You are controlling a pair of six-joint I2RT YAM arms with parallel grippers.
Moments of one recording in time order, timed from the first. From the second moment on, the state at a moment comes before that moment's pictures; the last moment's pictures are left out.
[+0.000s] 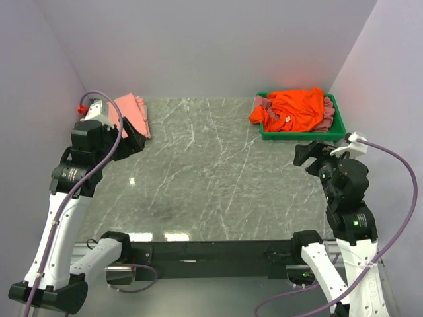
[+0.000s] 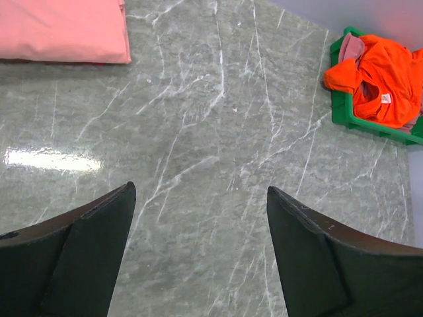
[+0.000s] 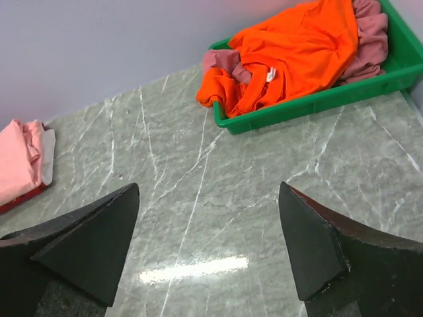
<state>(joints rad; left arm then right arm) -0.17 0.91 1.23 -0.78 0.01 -0.51 0.11 0.55 0.95 -0.58 0.14 0.38</state>
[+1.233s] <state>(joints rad) -0.14 1.55 1.55 -0.57 0.03 -0.37 0.07 1.51 1.43 -0.46 0.33 0.50</state>
